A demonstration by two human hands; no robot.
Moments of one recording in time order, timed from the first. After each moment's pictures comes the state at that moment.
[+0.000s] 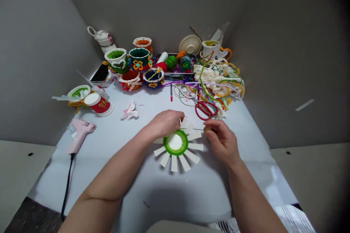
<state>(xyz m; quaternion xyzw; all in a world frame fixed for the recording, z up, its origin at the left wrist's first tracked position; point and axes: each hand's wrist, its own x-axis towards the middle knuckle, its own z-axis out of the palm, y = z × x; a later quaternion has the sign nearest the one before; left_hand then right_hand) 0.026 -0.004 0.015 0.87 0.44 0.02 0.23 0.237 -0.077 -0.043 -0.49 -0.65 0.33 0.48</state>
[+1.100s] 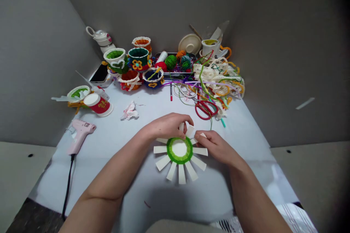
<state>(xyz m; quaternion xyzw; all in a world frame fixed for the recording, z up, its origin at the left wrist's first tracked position) 0.027 -0.002 0.018 0.85 0.34 0.02 0.40 0.228 -0.072 -0.033 -0.47 -0.64 0.55 0.25</state>
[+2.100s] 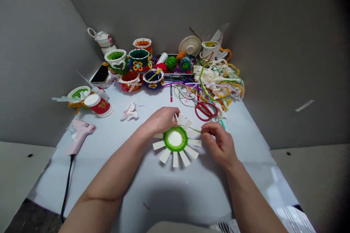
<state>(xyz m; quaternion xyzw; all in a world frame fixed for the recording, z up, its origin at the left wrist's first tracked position) 0.016 0.008 0.011 0.83 0.49 0.06 0.28 0.232 -0.078 -0.040 -0.48 -0.70 0.27 0.45</state>
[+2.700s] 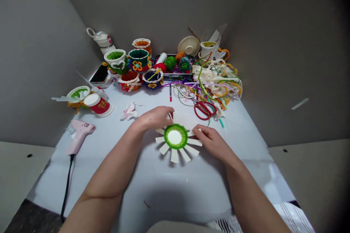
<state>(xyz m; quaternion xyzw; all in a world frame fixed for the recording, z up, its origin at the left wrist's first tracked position) 0.003 0.014 0.025 0.81 0.48 -0.02 0.33 0.224 -0.068 -0.042 -0.54 -0.62 0.49 0.29</state>
